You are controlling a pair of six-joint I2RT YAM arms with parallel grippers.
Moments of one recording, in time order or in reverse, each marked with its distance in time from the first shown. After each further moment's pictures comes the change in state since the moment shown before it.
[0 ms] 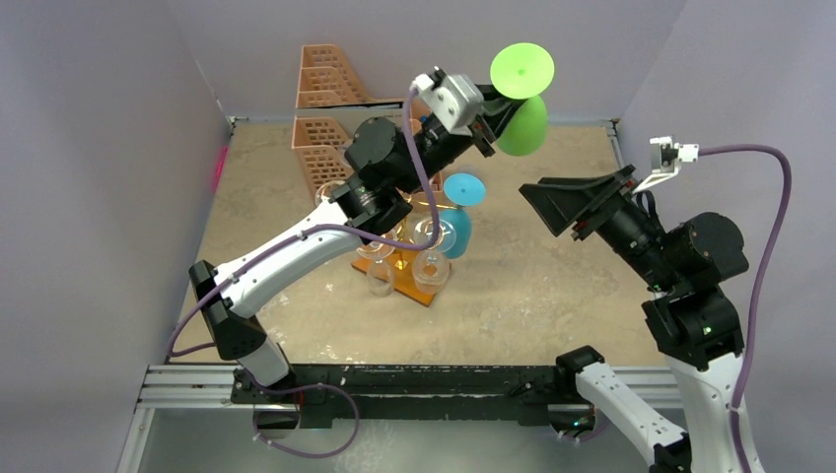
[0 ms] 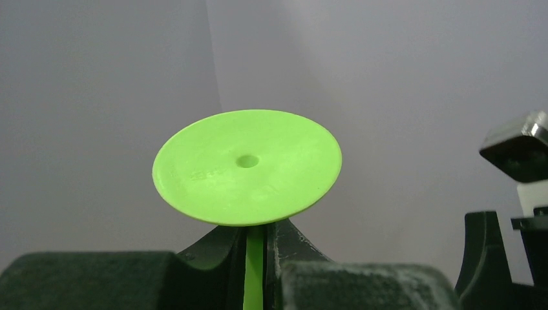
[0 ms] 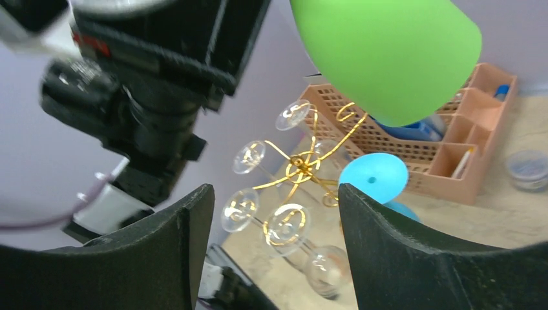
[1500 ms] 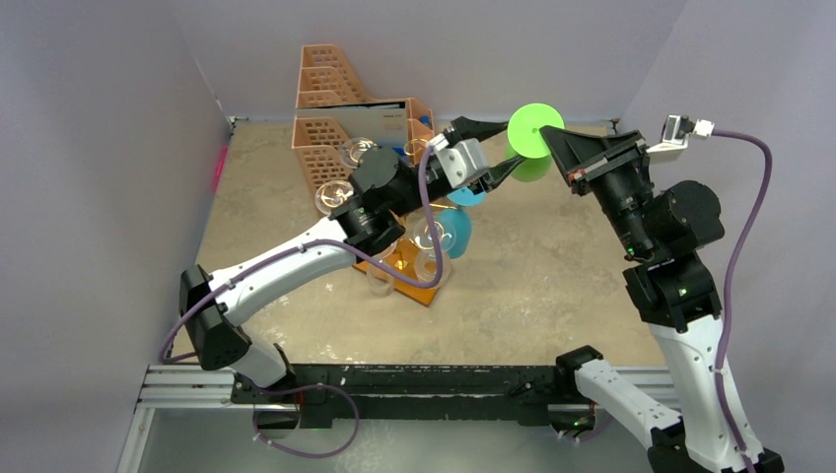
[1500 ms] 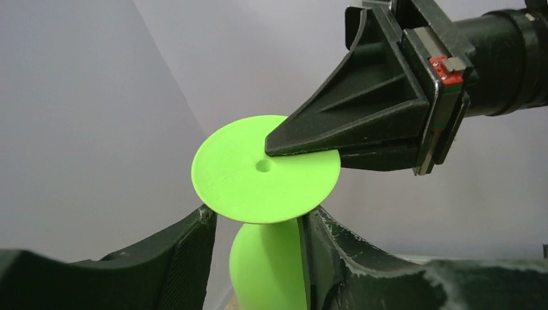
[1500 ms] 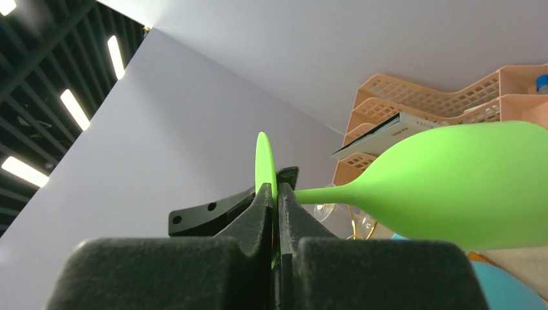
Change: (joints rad) left arm 0.000 -0.085 -0.295 0.093 0.234 0.239; right arm 0.000 0.126 0.008 0.177 0.298 0.457
